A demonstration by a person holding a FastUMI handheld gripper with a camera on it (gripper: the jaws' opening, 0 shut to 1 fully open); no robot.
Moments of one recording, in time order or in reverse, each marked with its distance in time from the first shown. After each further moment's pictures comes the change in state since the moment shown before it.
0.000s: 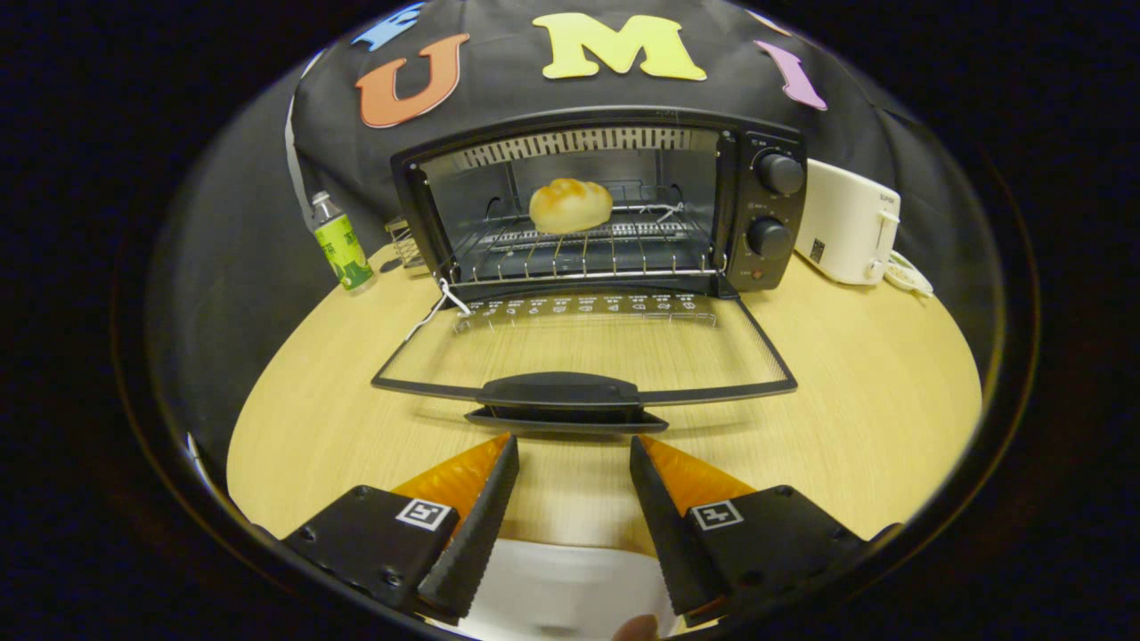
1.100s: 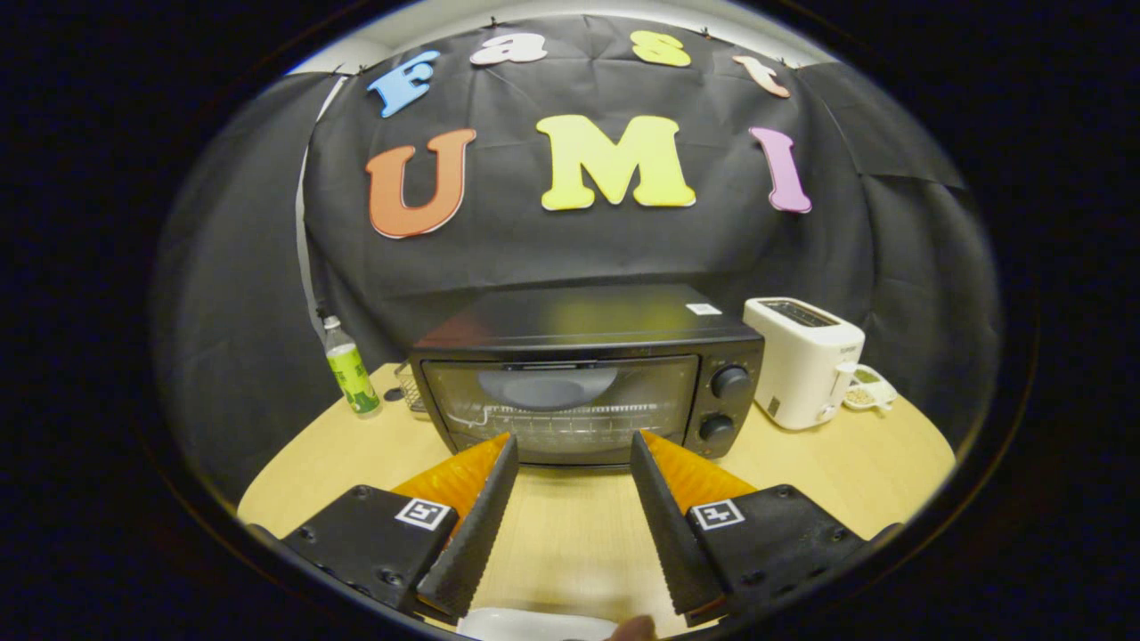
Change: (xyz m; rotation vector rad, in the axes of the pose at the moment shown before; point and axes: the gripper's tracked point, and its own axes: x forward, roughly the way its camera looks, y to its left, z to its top) arm -0.069 -0.010 0.151 -0.028 -0.402 -0.045
